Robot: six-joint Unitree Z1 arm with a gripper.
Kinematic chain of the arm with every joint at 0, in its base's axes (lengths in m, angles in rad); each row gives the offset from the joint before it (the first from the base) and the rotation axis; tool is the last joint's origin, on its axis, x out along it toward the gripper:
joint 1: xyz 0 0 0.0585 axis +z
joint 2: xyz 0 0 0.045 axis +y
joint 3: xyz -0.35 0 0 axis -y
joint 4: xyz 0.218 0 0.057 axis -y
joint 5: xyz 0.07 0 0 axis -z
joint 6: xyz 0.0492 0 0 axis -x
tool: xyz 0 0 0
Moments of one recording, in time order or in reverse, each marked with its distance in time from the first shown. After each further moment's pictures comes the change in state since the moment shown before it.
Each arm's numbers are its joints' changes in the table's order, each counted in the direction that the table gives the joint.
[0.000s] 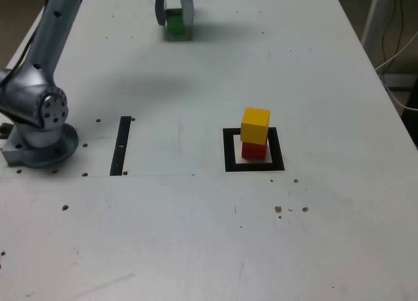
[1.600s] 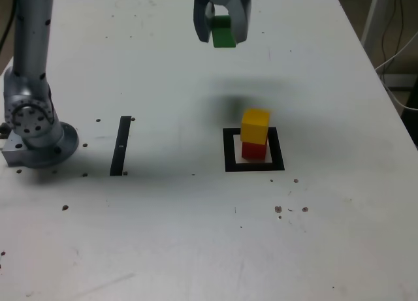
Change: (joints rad) arm -0.698 -0.475 -0.422 0.043 0.052 0.482
